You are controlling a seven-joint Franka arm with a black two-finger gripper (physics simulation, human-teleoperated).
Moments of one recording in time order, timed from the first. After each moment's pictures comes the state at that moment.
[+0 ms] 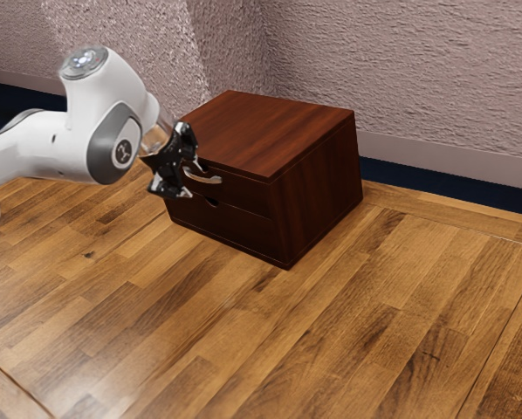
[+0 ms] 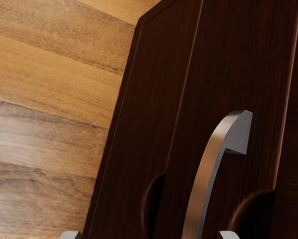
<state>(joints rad) -0.11 0.16 0.41 -1.67 -0.02 2.33 -1.53</state>
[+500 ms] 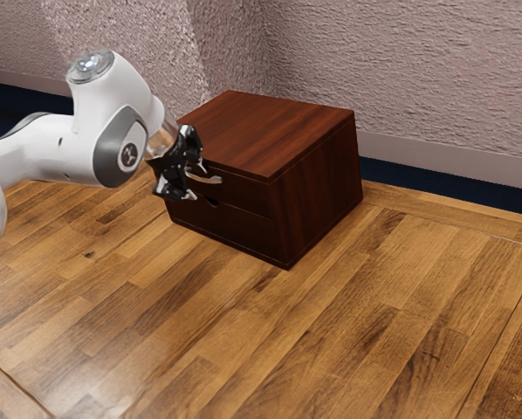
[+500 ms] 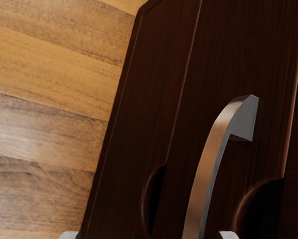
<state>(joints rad) -0.12 0.18 0.41 -1.67 -0.02 2.34 -1.53</state>
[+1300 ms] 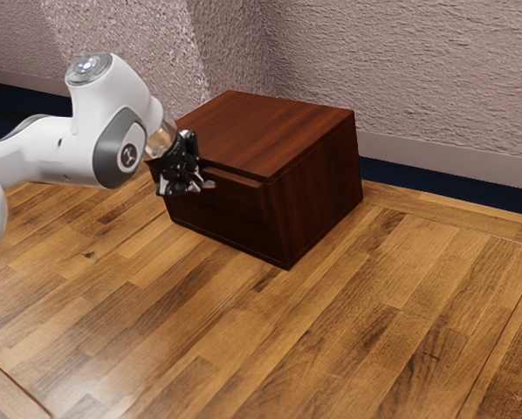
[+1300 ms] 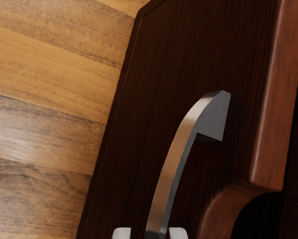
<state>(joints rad) -0.11 0.18 0.41 -1.67 -0.04 2.35 -1.53</state>
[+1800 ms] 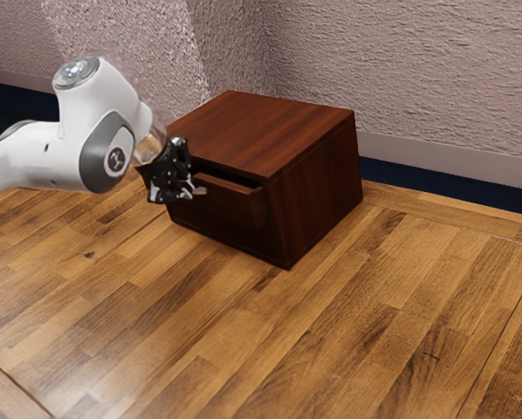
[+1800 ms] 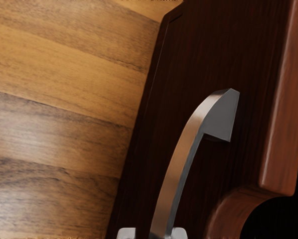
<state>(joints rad) -0.12 0.12 0.42 -1.74 -0.03 2.34 -1.52</state>
